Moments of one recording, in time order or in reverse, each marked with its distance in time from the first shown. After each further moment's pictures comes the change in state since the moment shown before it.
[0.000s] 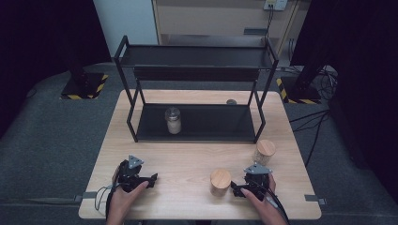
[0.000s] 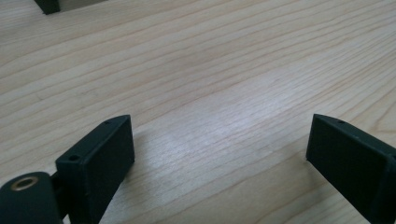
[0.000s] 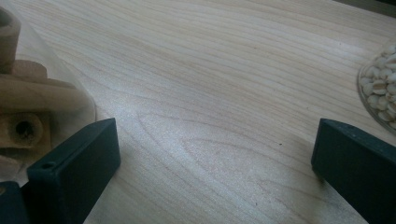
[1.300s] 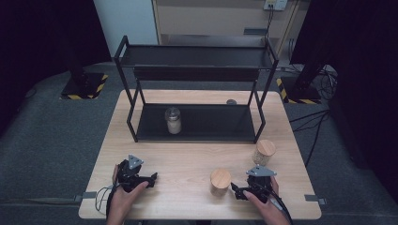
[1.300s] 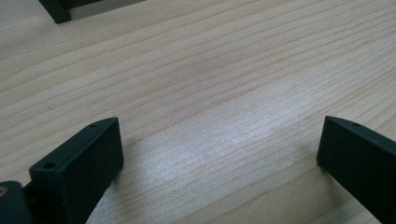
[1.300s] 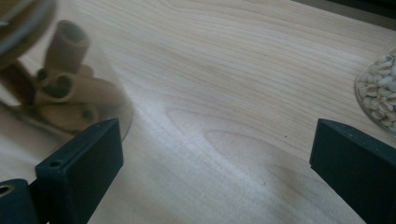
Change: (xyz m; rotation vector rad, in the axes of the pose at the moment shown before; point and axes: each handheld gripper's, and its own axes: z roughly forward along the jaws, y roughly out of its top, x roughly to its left) left arm 0.004 -0.002 0.007 -0.031 0.020 0.015; right arm 0.005 0.001 -0.022 -0.019 0.049 -0.010
